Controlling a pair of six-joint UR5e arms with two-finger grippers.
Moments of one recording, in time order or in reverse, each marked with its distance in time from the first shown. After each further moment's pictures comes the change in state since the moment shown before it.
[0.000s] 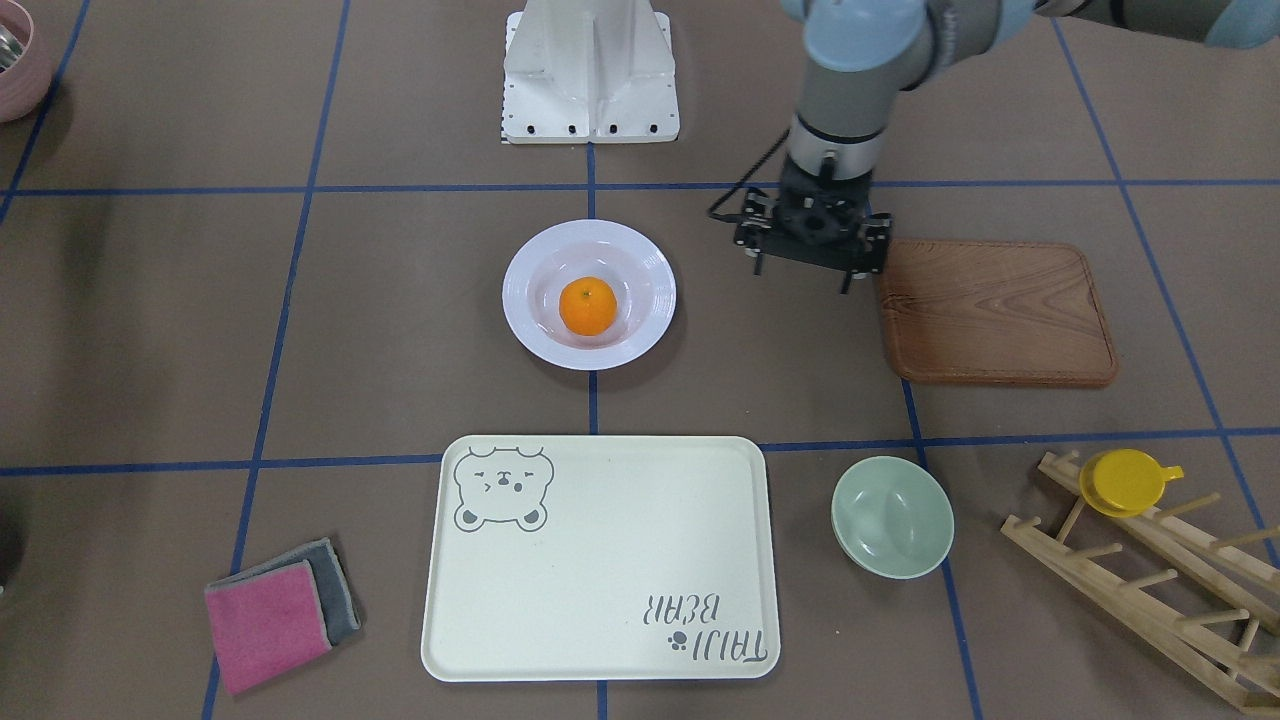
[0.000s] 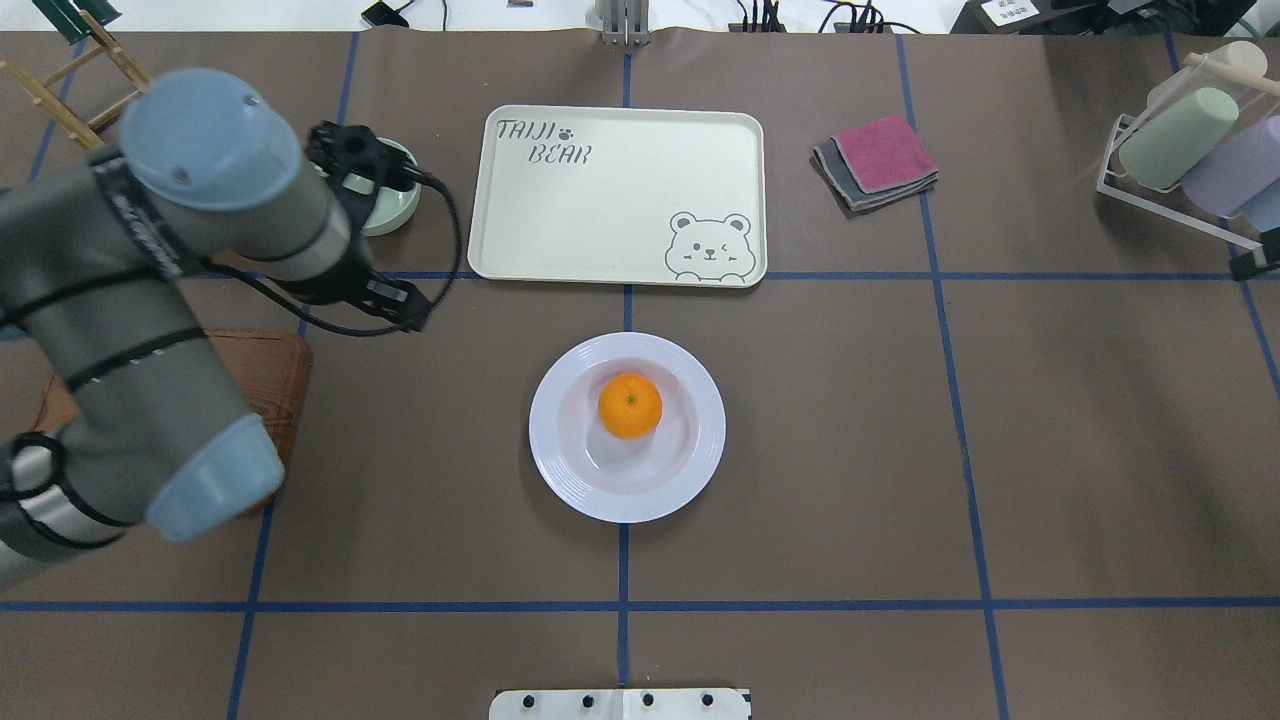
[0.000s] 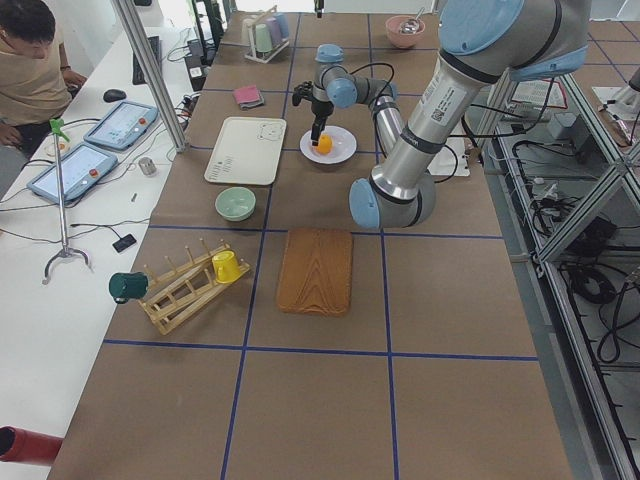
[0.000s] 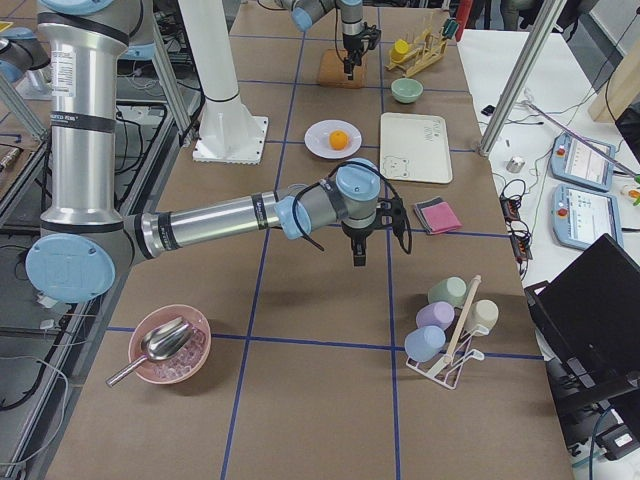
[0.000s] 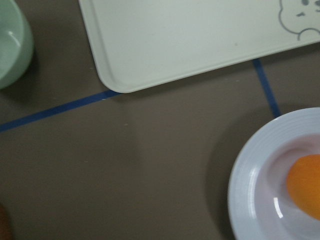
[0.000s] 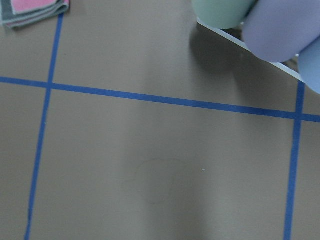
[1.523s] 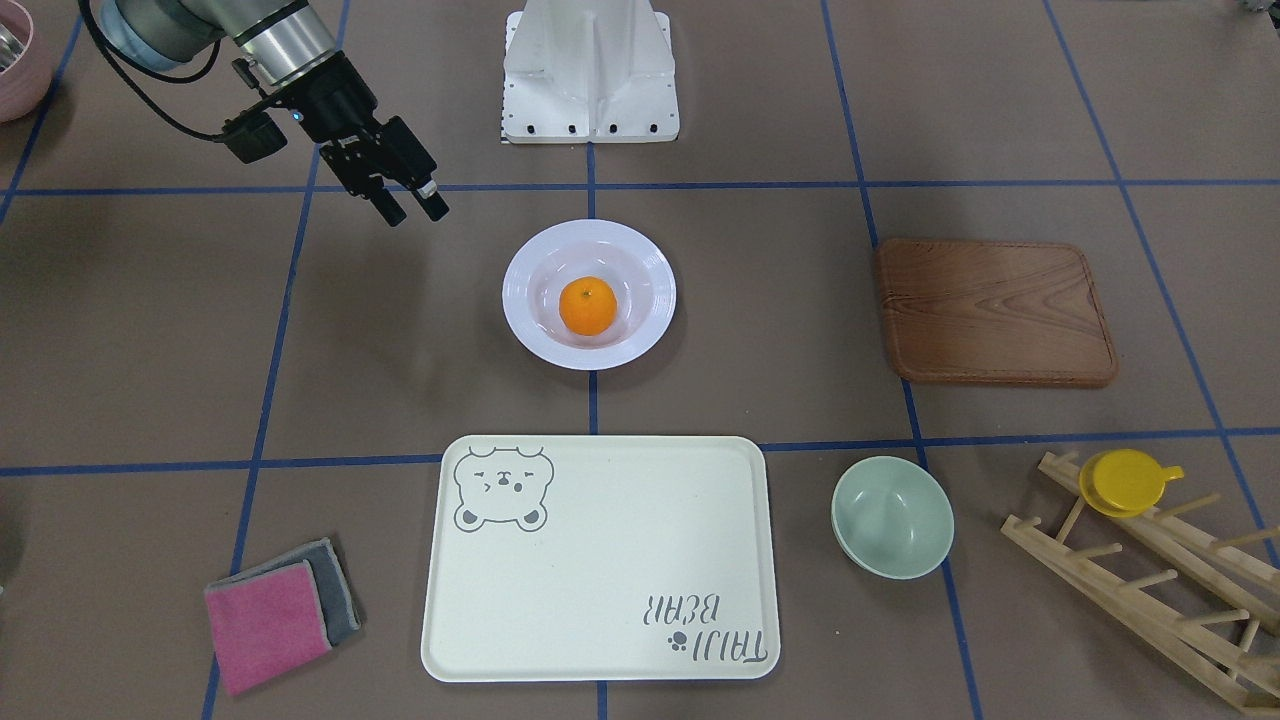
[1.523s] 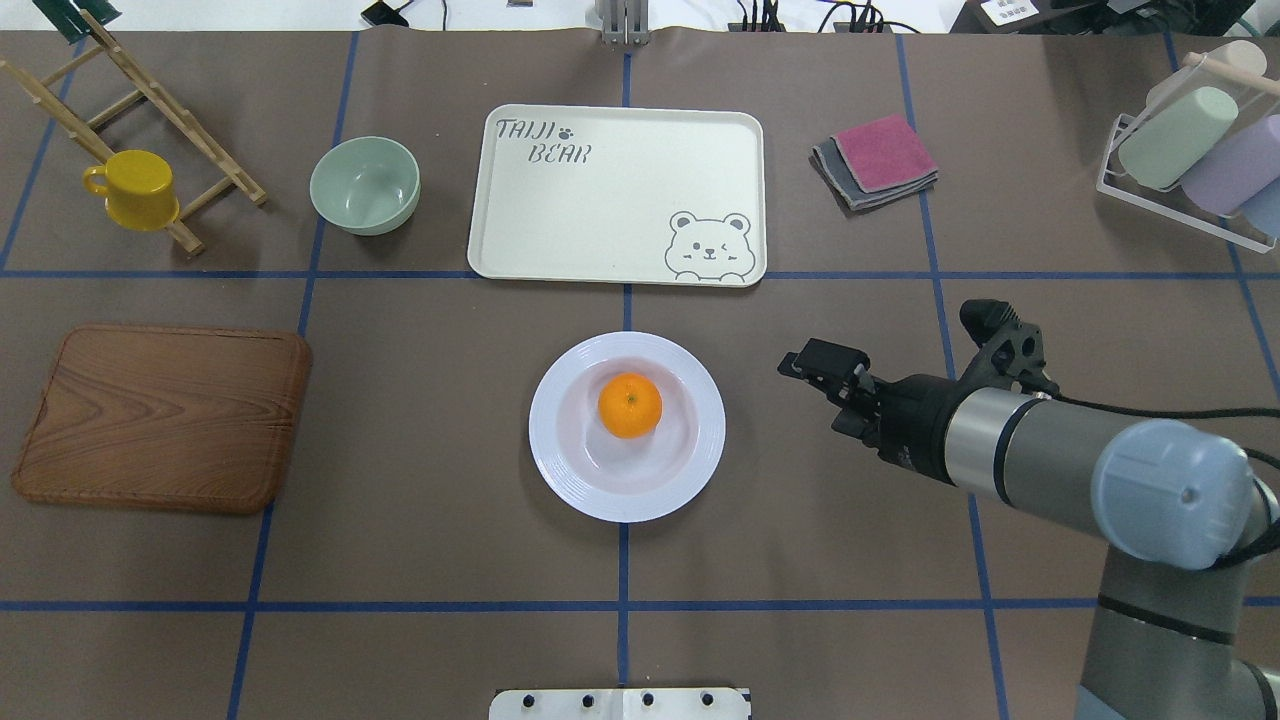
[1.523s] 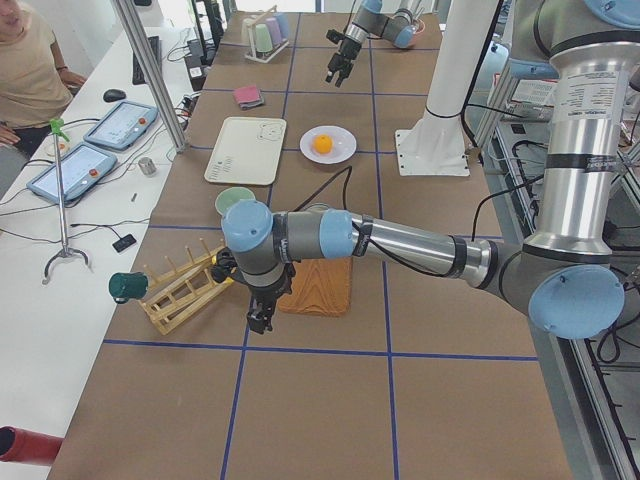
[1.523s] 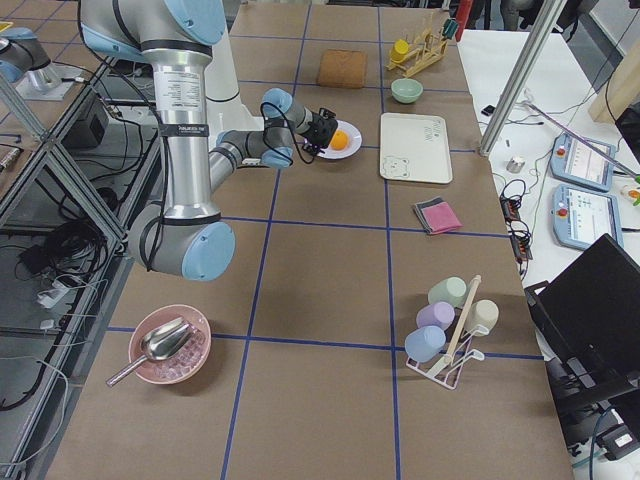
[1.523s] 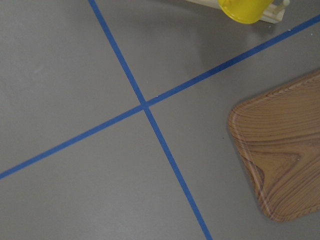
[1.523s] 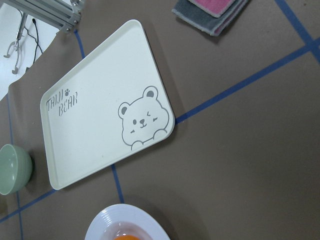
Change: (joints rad) left arm -0.853 0.459 0.222 0.062 -0.470 1.045; right arm -0.947 0.139 0.177 0.492 -1.021 1.408
